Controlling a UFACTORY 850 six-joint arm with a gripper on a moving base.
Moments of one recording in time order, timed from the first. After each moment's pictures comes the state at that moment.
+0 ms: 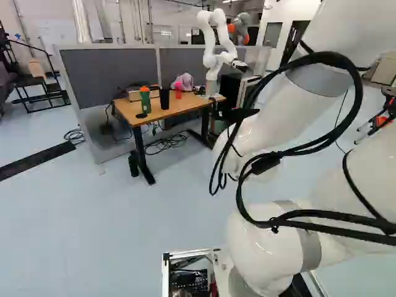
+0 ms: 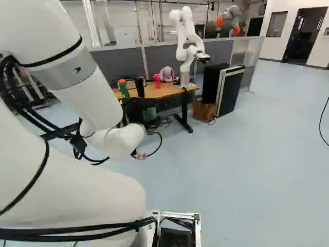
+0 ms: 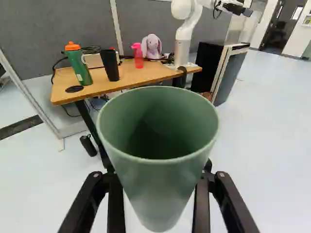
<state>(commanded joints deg) 0.0 16.0 -5.0 0.0 50.0 0.0</state>
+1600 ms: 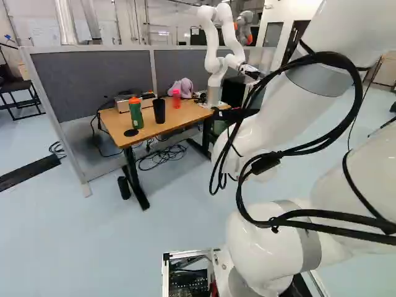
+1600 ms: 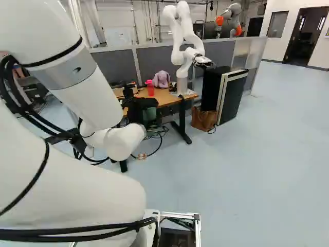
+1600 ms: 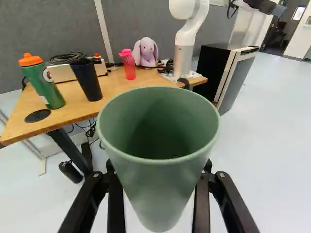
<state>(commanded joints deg) 0.0 16.0 -5.0 0.0 50.0 0.0</state>
